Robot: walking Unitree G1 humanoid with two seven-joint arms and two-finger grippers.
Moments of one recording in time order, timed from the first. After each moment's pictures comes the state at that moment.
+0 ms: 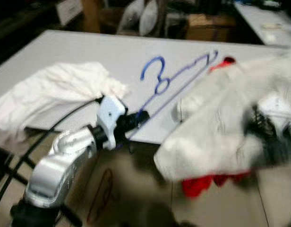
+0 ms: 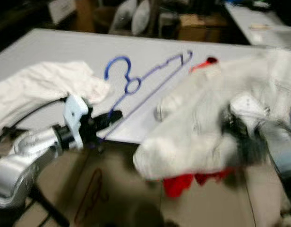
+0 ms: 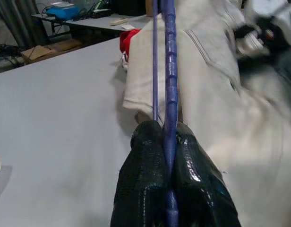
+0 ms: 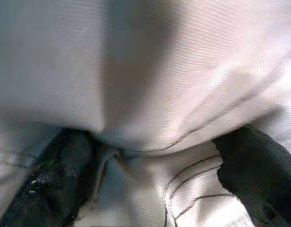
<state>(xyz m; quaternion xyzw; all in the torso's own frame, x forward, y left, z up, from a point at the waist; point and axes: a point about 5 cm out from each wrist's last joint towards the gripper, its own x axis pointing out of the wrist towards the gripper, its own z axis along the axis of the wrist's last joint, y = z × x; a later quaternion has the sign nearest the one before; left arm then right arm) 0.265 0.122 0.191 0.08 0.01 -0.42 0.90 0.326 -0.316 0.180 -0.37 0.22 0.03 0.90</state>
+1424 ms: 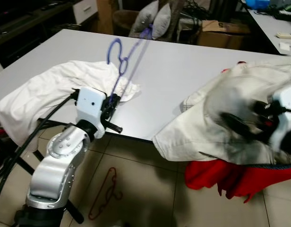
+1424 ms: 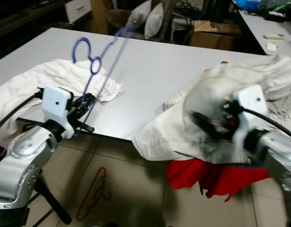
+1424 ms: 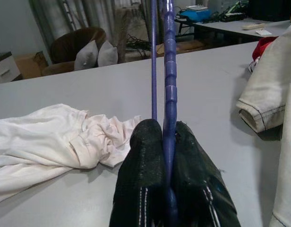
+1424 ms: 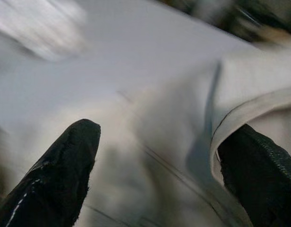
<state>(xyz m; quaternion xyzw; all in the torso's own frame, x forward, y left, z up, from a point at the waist) 0.277 0.148 0.188 0.08 -0.01 -0.20 0.98 0.233 -0.246 0.219 -0.13 0.15 0.14 0.97</state>
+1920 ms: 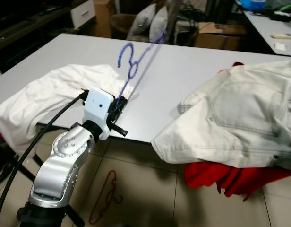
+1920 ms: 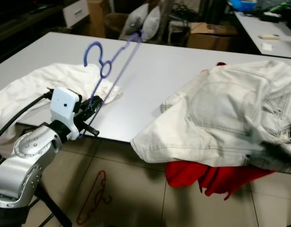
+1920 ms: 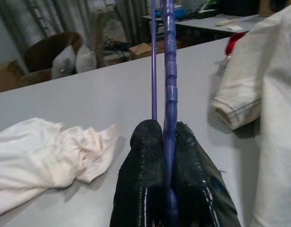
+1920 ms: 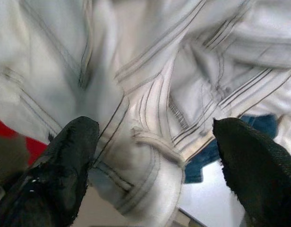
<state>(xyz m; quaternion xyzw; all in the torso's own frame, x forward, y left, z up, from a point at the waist) 0.277 0.139 0.187 0.09 0.00 -0.24 0.97 0.181 -0.335 0.263 -0.26 0.28 0.08 0.92</state>
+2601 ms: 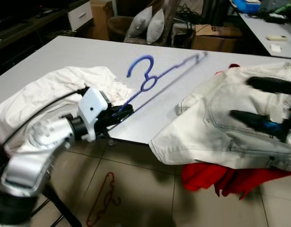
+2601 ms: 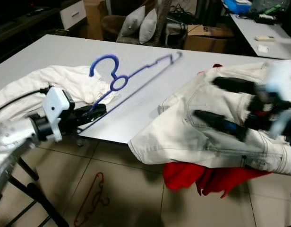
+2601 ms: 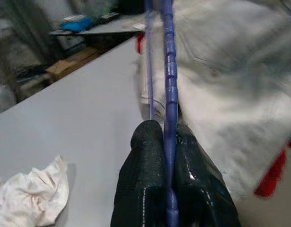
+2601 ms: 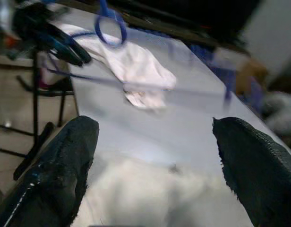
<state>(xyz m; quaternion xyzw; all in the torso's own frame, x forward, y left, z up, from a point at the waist) 0.272 0.163 0.209 0.20 0.00 -0.47 0.86 0.228 -0.231 0.294 -0.22 -0.01 0.46 0.86</state>
